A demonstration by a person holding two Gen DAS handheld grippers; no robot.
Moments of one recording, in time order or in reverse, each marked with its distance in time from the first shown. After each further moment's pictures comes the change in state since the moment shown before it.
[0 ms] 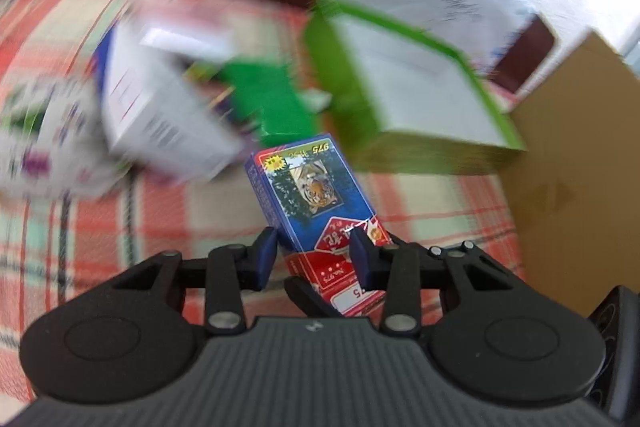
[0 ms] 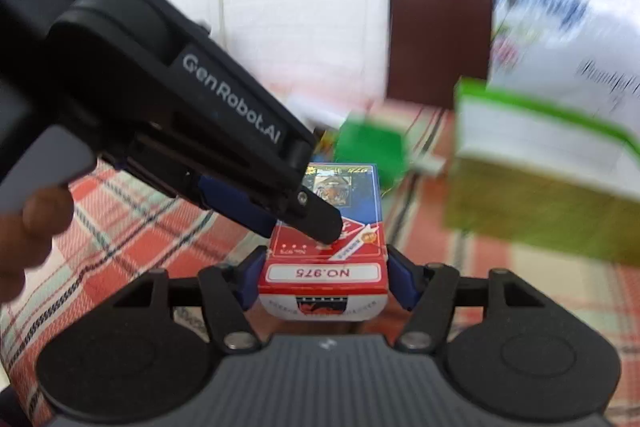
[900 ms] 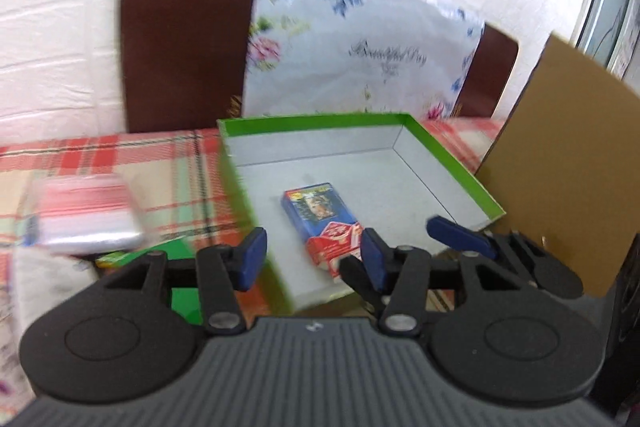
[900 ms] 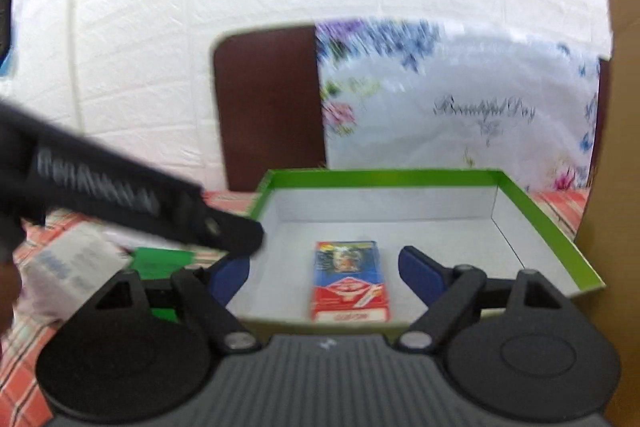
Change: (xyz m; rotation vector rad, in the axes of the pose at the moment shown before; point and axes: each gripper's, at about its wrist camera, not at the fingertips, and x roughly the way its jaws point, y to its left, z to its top) left arm 0.027 -0.056 0.067 0.227 -0.188 0.023; right arm 0.010 -0.122 0.049 0.192 -0.139 -0.235
